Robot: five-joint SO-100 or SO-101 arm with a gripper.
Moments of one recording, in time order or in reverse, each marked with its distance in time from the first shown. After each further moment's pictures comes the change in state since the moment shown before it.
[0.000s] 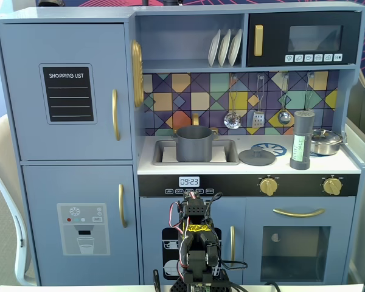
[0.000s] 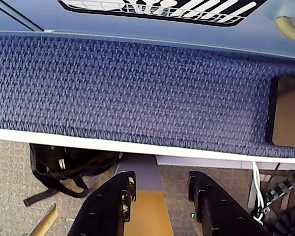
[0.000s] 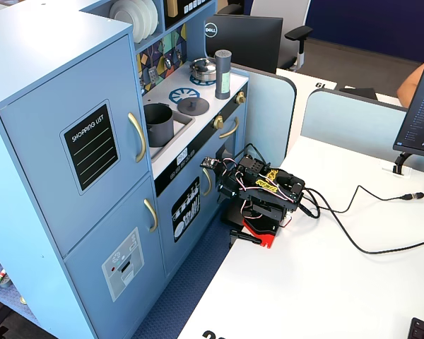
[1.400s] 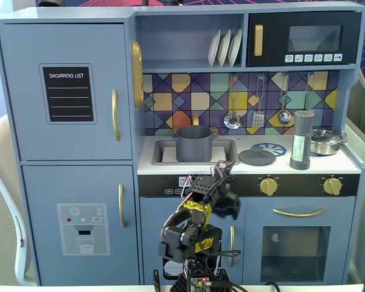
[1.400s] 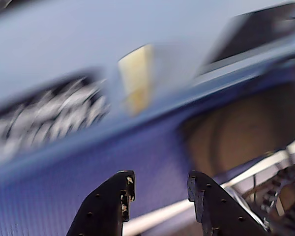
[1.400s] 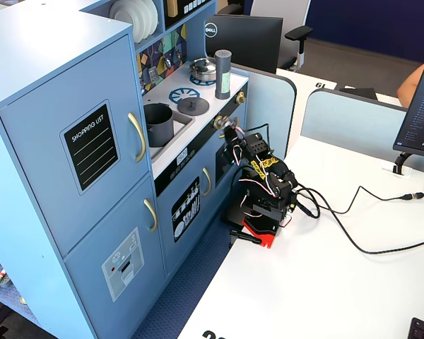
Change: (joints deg) arm 33.0 -17.2 -26.8 -8.3 0.1
